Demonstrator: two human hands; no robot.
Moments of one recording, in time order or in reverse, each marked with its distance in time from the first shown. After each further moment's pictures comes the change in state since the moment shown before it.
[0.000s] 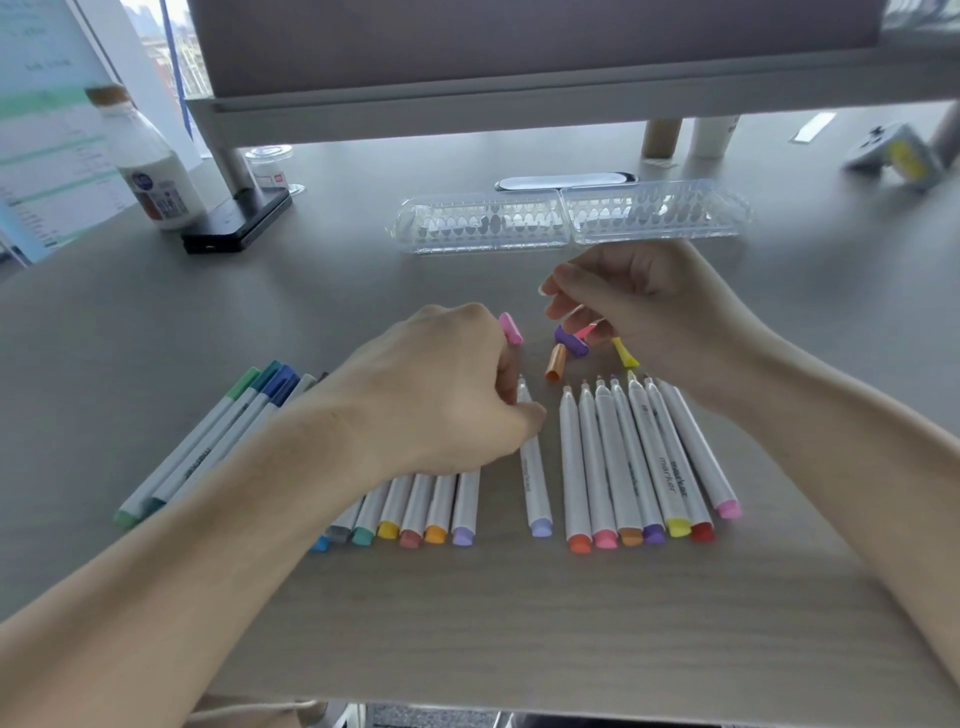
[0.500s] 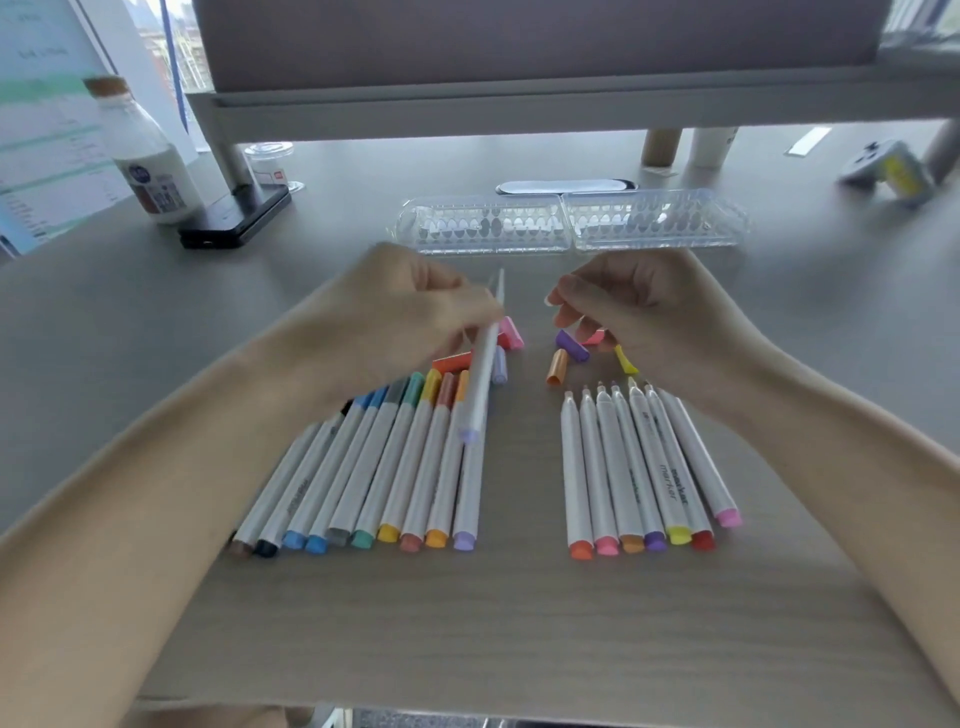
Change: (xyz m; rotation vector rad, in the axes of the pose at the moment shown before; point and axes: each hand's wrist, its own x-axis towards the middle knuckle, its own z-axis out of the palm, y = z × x) left_hand 0.008 -0.026 -0.026 -0.663 0.041 -0.027; right_hand 0.000 0.002 -0.001 -0.091 0.018 -0.040
